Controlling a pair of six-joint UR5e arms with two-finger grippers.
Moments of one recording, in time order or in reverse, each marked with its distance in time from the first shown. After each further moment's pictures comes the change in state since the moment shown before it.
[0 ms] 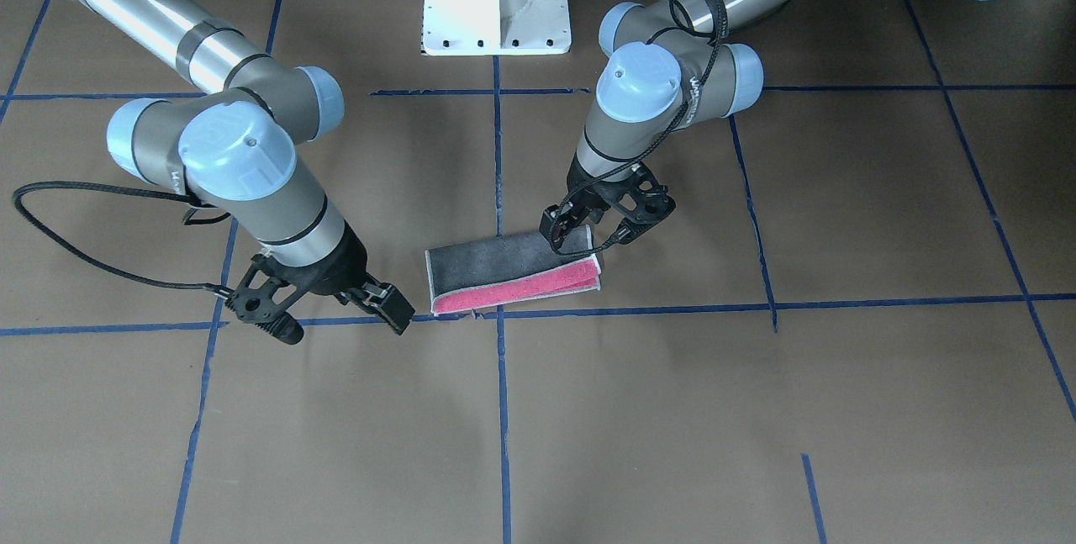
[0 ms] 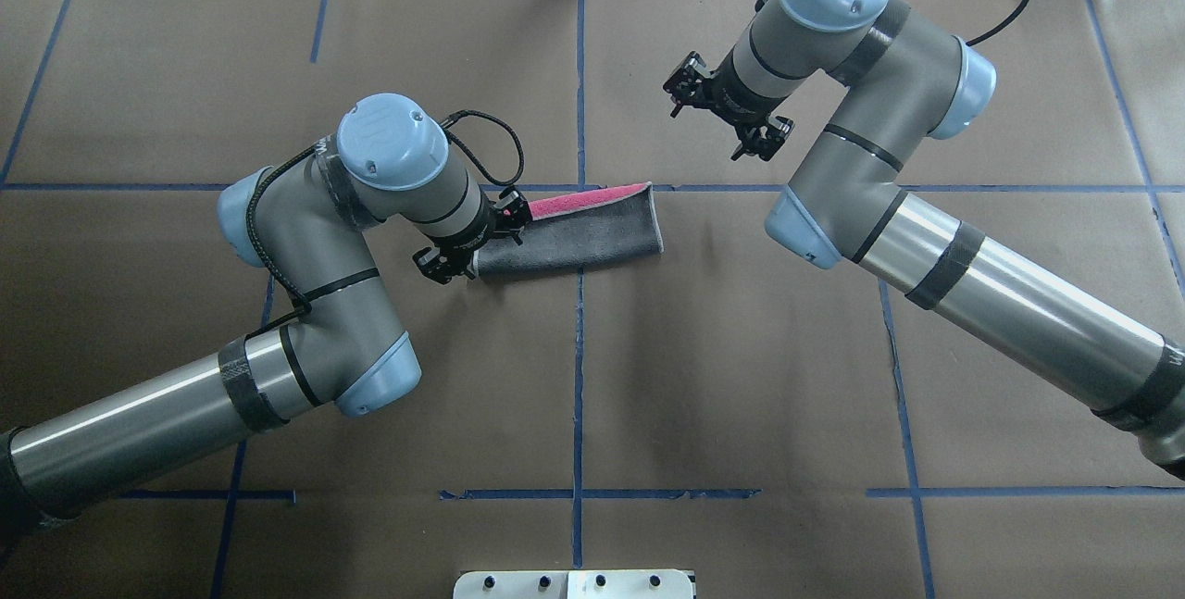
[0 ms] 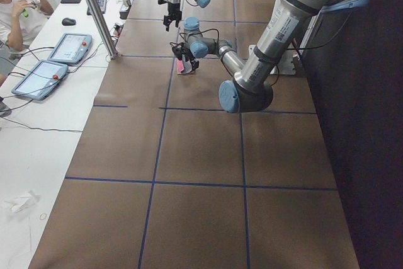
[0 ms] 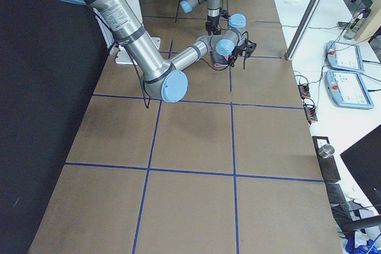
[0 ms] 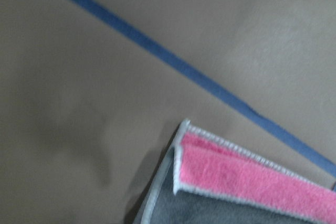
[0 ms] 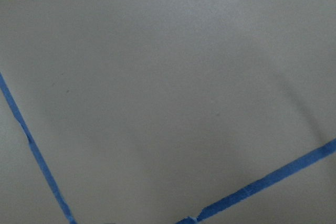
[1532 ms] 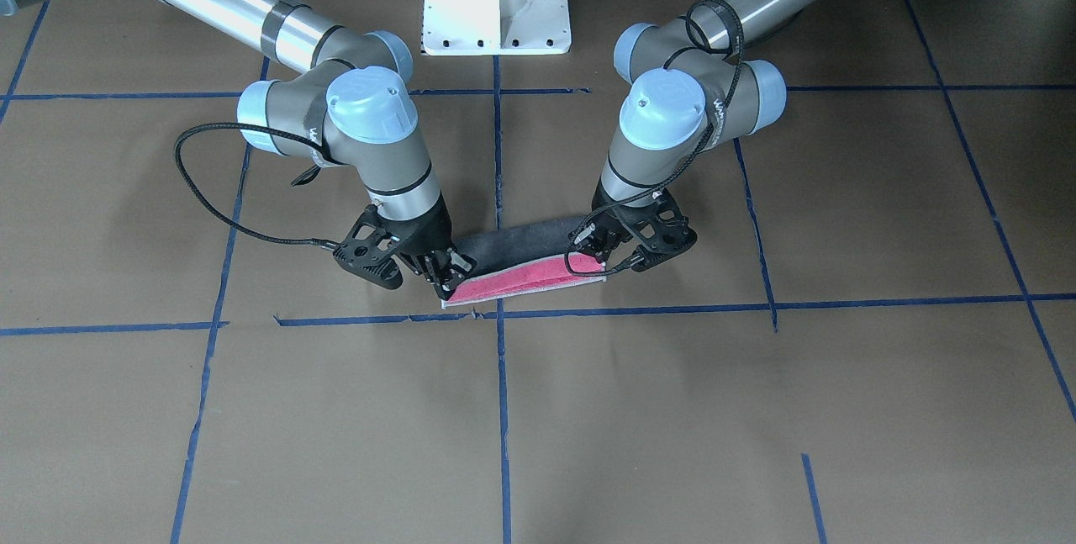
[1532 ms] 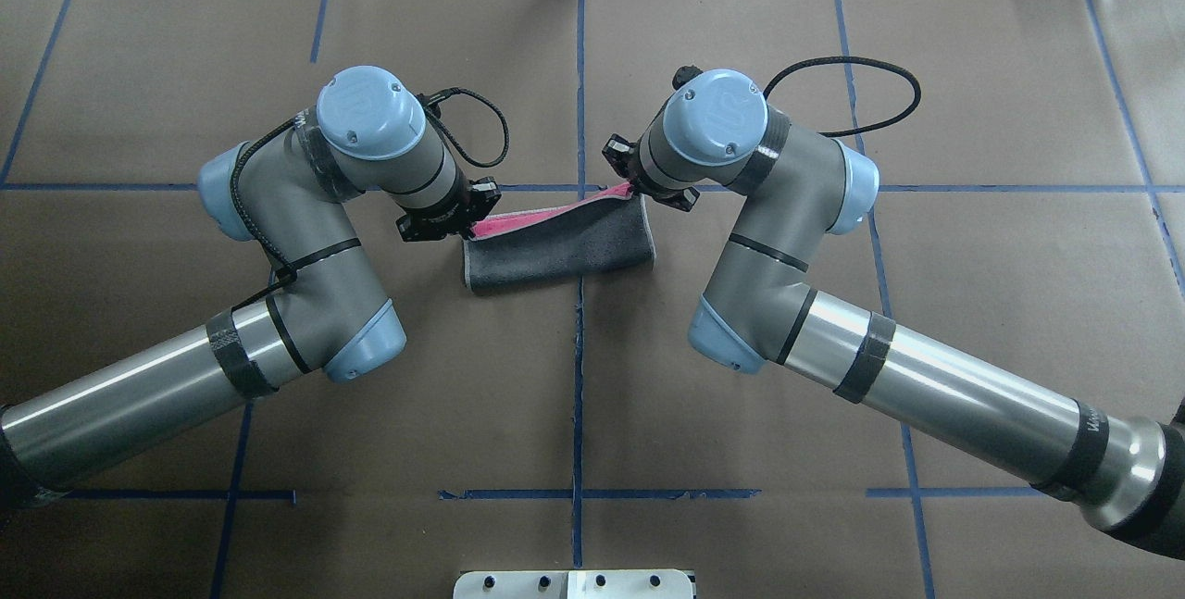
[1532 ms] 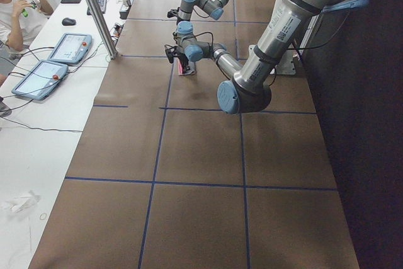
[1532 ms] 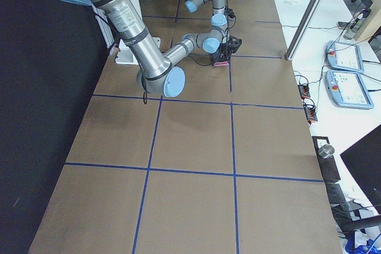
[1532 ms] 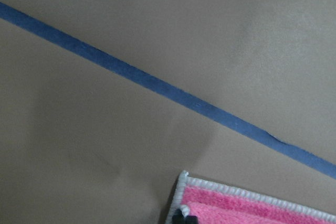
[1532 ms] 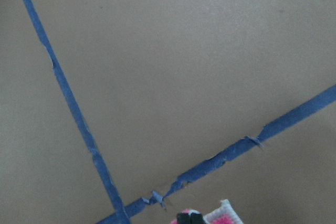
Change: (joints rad) left arm -0.055 0.000 0.057 -0.002 0.001 0.250; right arm -0.184 0.036 -0.029 0.067 -0.286 0.137
